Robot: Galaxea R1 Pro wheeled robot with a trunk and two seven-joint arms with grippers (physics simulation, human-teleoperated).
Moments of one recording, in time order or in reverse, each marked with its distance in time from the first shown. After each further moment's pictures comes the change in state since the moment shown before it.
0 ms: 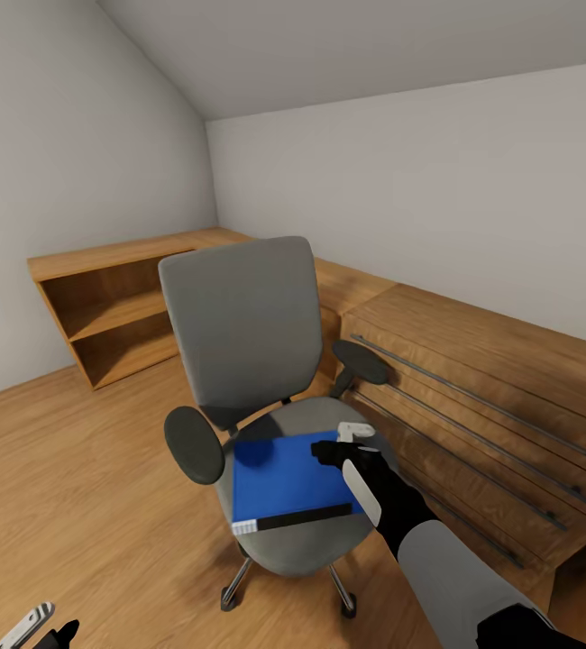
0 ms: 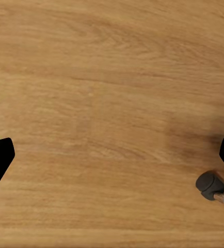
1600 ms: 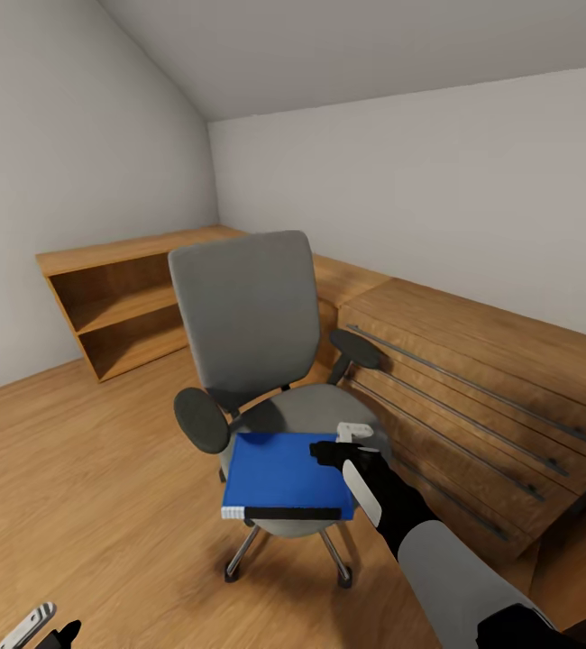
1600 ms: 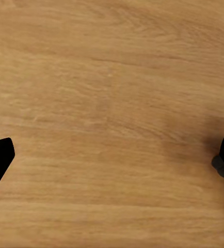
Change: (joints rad) left arm 0.000 -0.004 -0.002 0.000 0.000 0.002 0.001; right arm 0.000 0.000 -0.001 0.004 -0.001 0.000 0.017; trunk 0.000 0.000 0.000
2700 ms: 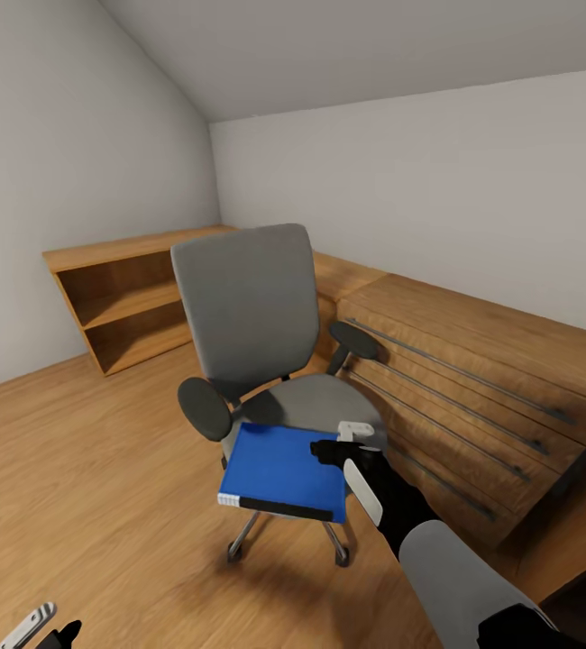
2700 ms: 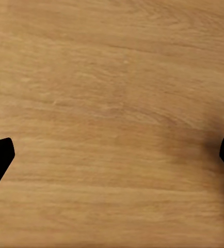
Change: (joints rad) left arm 0.000 0.000 -0.001 0.000 0.001 0.000 0.000; right arm 0.000 -0.004 -0.002 -0.008 -0.005 -0.001 0.001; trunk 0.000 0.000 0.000
